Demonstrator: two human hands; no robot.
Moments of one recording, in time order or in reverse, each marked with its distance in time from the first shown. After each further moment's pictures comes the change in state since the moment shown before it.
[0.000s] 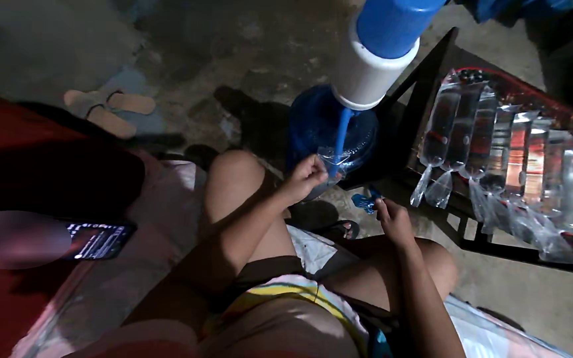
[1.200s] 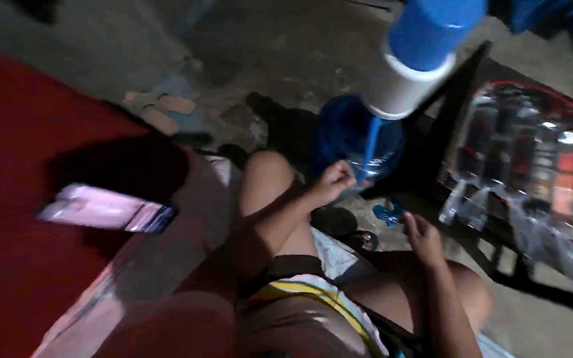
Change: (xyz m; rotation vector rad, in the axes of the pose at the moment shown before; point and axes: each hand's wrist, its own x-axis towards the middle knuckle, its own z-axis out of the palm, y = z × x) left_hand 0.001 0.000 0.004 -0.049 0.031 0.022; right_hand -0.009 -0.006 -0.002 0.023 0.007 0.021
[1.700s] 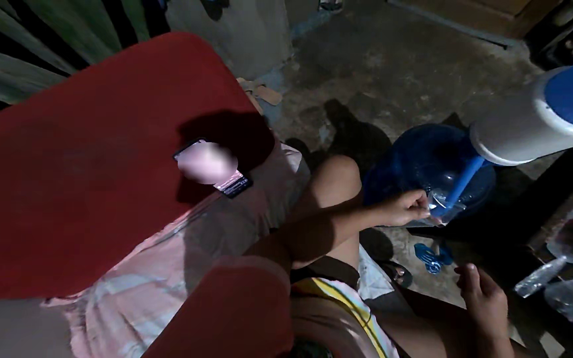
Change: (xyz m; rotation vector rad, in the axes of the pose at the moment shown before) left_hand -0.001 0.026 -0.006 0.083 -0.138 -0.130; right_hand 0.000 0.005 0.011 -0.020 0.063 -0.103
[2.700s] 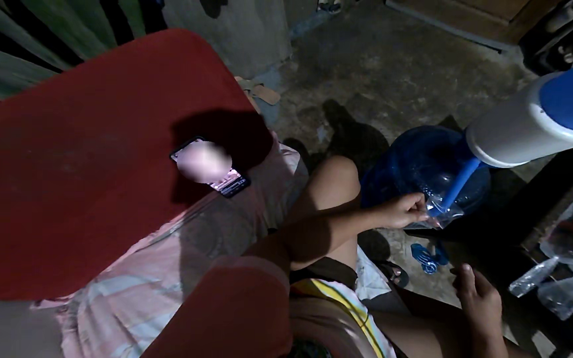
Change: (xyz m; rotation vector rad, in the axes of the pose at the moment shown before) left_hand 0.001 -0.001 0.003 0.005 -0.012 -0.016; right_hand -0.001 0.000 0.001 -0.011 0.008 0.006
